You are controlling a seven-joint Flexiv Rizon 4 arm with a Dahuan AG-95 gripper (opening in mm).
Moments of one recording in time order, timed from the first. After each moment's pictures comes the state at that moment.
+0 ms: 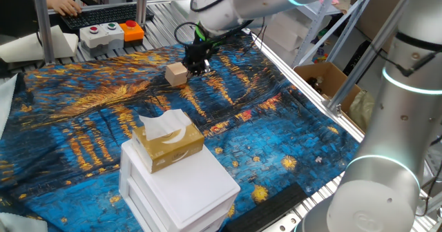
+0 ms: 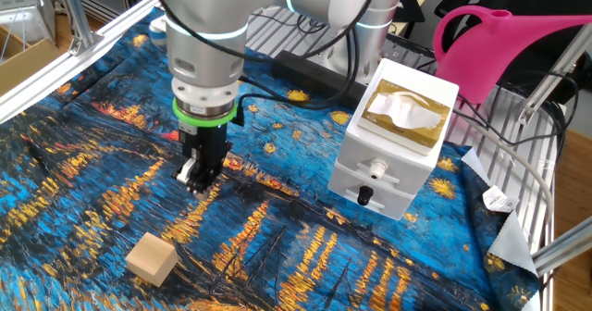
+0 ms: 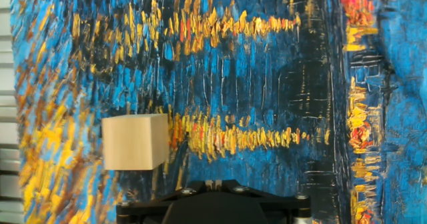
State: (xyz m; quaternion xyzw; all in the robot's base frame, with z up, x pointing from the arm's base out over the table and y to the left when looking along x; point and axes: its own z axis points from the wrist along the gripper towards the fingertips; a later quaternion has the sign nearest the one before) arm 0.629 -0.040 0.105 0.69 0.72 0.09 0.06
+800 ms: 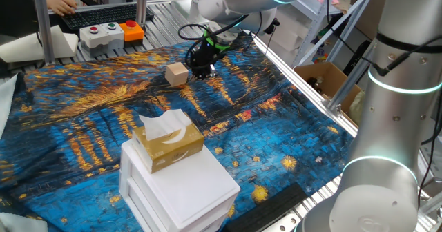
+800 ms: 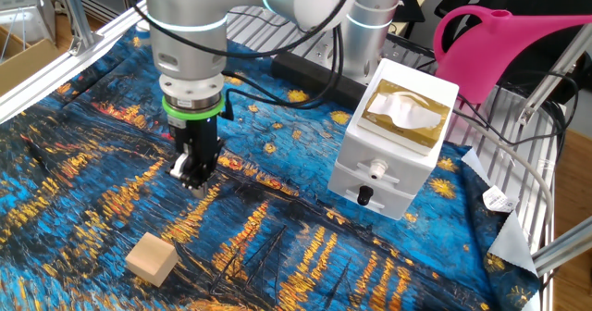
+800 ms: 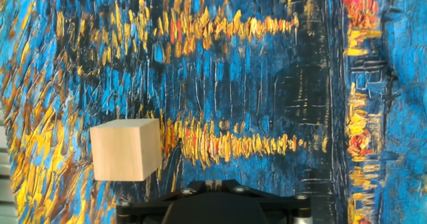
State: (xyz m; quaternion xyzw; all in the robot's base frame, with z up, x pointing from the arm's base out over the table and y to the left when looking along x) arm 0.628 -0.054 0.099 0.69 0.71 0.11 0.04
